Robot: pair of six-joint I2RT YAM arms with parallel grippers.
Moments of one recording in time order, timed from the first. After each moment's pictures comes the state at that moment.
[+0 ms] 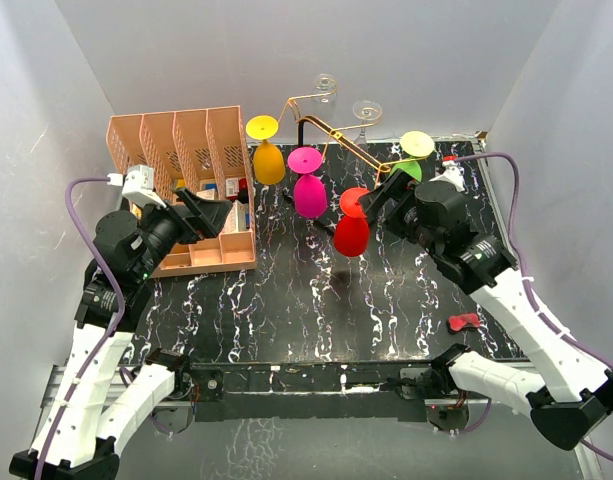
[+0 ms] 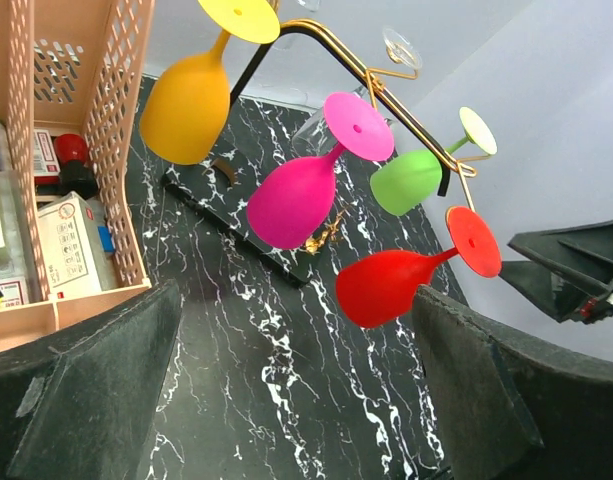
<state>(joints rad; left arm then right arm) -0.26 0.72 1.00 -0.38 0.17 -0.55 0.56 0.98 1.16 -0.59 0.25 0.88</state>
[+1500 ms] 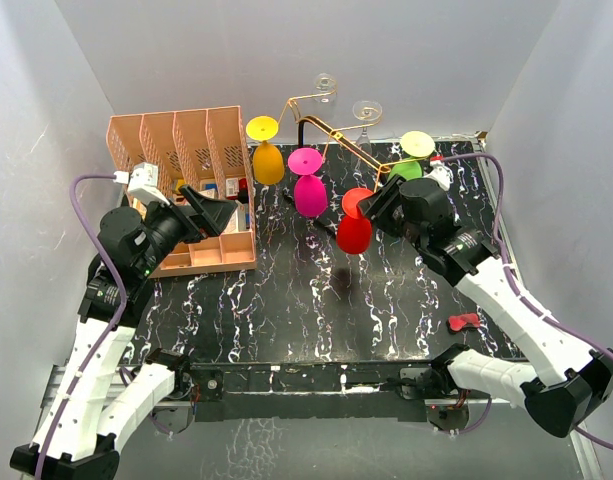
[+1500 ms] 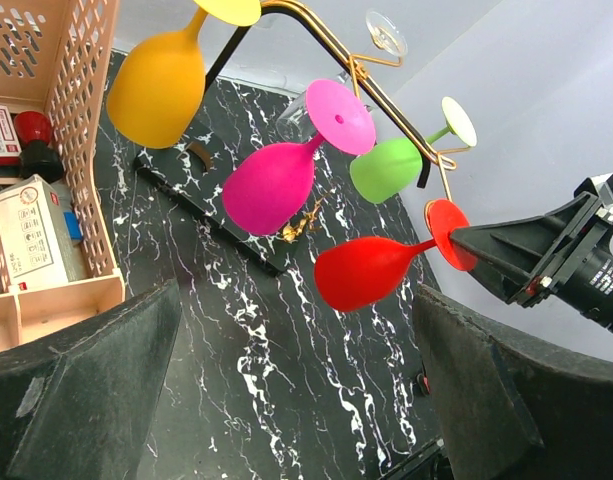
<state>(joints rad) -0.26 0.75 1.00 -0.37 0.23 -0.61 0.56 1.07 1.11 -0.51 0.26 0.93</state>
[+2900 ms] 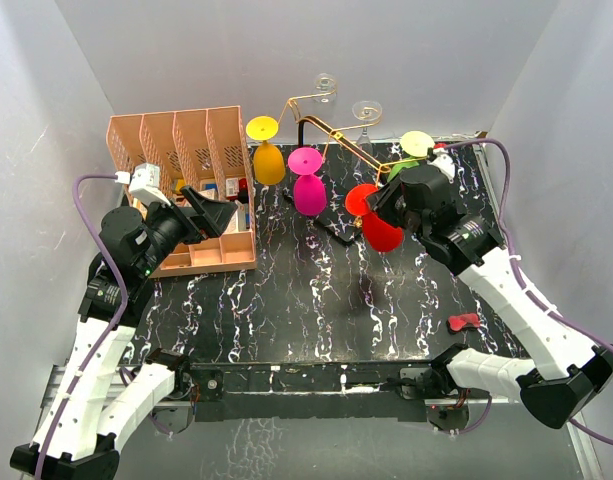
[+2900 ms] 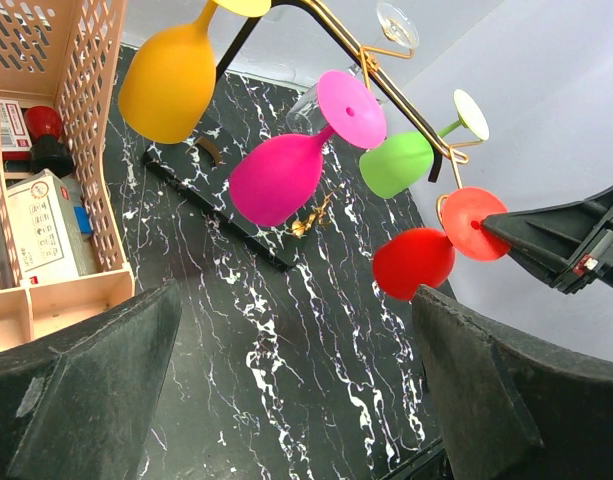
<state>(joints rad) -0.26 0.75 1.00 -0.39 0.22 -0.59 0.56 1.12 1.27 -0.64 0.29 0.90</state>
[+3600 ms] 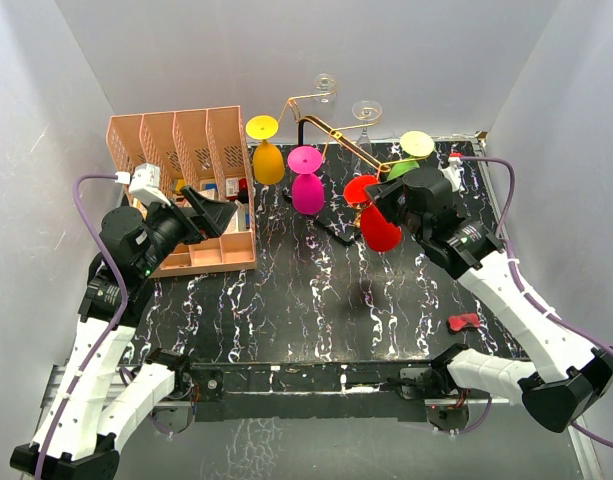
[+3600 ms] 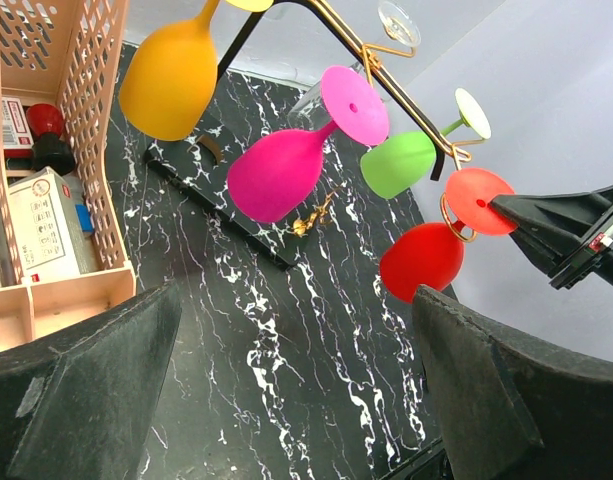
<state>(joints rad) -0.26 0.75 1.00 -0.39 0.22 -0.59 0.56 1.10 1.22 -0.53 0.33 1.17</state>
